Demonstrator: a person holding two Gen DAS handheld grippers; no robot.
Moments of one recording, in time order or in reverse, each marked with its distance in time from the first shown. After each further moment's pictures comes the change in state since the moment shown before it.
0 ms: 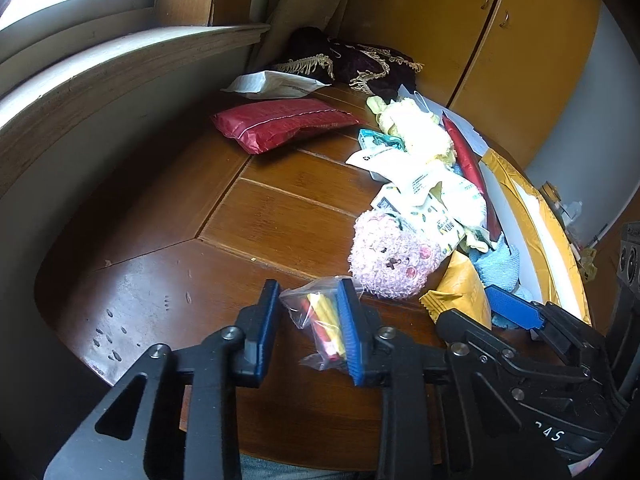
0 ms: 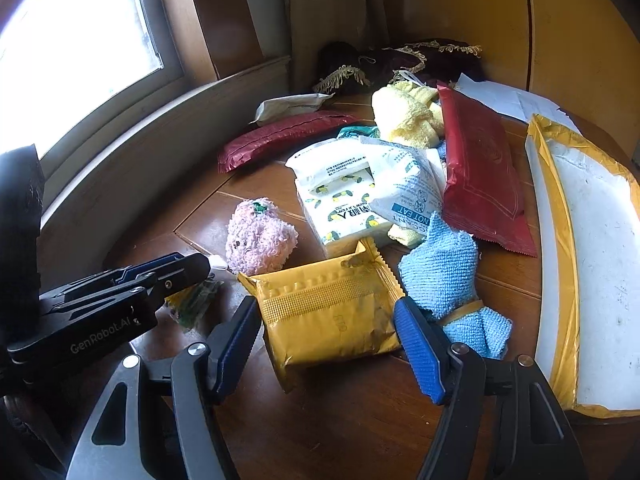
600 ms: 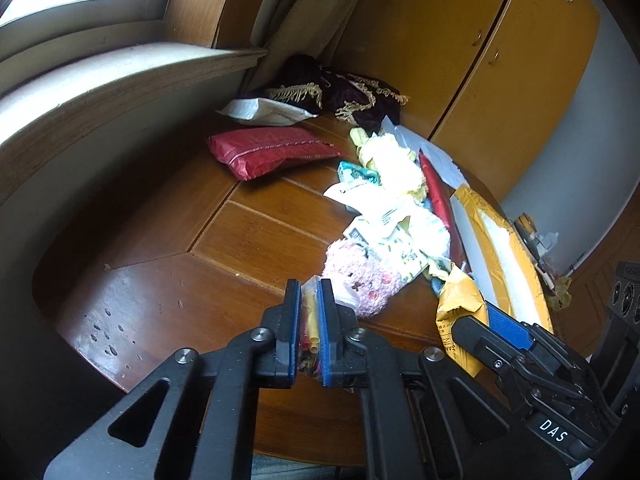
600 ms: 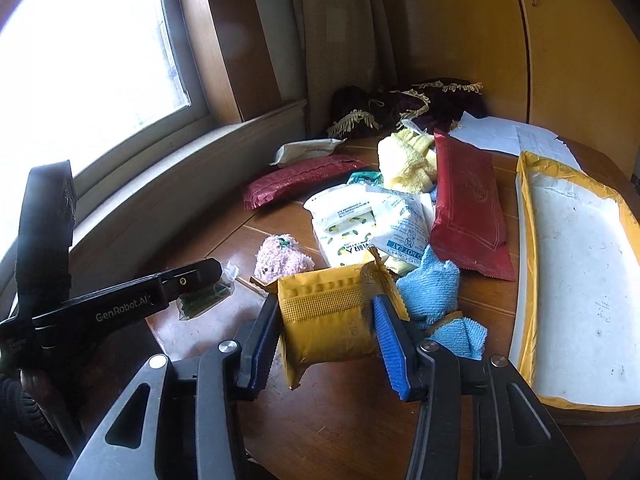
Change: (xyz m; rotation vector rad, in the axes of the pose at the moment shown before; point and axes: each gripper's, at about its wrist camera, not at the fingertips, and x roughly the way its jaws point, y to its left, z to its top) left arm -0.031 0.002 0.006 -0.066 -0.097 -0.105; right arm -0.053 -0.002 0.000 -0.015 -0.167 0.075
